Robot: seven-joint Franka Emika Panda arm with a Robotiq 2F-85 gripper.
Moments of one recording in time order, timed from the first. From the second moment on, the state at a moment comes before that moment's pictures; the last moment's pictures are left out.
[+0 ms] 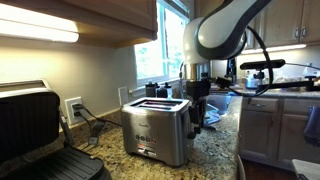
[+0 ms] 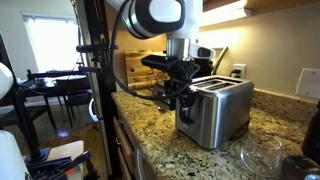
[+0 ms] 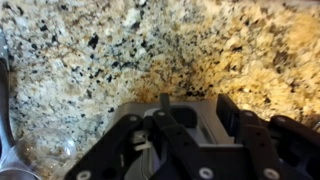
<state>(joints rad) -0.03 -0.20 -0.06 -2.47 0.03 2.27 -0.16</state>
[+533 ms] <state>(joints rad) -0.03 -0.53 -0.04 -2.36 0.03 1.68 -0.16</state>
